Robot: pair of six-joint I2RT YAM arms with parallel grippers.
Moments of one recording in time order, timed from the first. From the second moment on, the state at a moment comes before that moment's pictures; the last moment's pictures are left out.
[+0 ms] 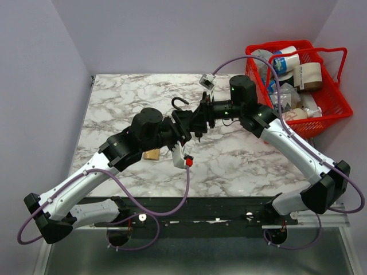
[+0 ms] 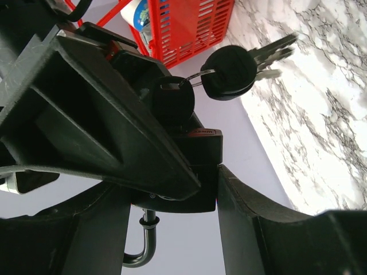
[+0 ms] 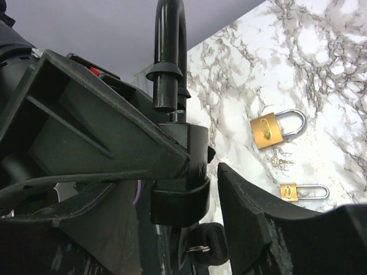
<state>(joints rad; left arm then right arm) -0.86 1.06 1.19 -0.52 0.17 1.76 0.63 1.43 1.40 -0.29 -0.85 0.27</state>
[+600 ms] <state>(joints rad) -0.87 1.06 1.20 -0.50 0.15 1.71 0.64 1.43 1.36 -0.27 -0.84 0.34</state>
